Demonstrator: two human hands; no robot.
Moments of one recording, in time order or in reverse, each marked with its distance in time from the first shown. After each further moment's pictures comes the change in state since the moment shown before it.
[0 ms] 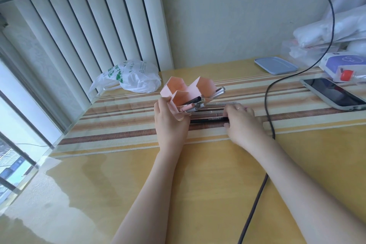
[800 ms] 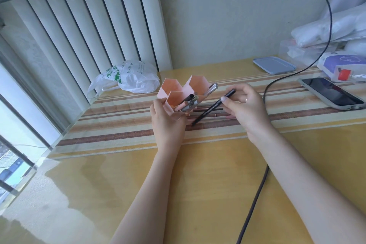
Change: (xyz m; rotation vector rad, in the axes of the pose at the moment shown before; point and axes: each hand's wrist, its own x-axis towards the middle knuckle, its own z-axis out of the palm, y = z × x) left_hand 0.000 0.006 -0.004 -0.077 0.013 -0.095; right_hand 0.005 -0.001 -0.023 1.291 0.182 0.166
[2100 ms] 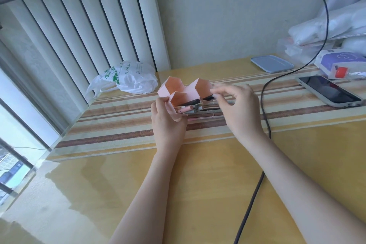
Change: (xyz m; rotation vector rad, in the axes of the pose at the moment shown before) left_hand -0.002 -0.002 0.003 0.091 -0.036 0.091; right_hand -0.002 0.004 0.010 -0.538 0.153 -0.581
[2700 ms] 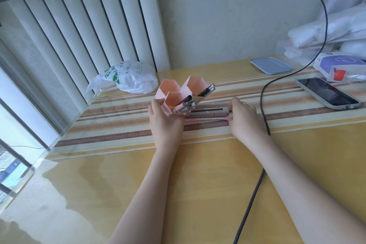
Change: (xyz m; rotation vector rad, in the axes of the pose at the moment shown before) left_hand 0.001 0.003 -0.003 -0.115 0.030 -0.116; right_hand -0.007 0.031 0.000 -0.569 -0.474 0.296
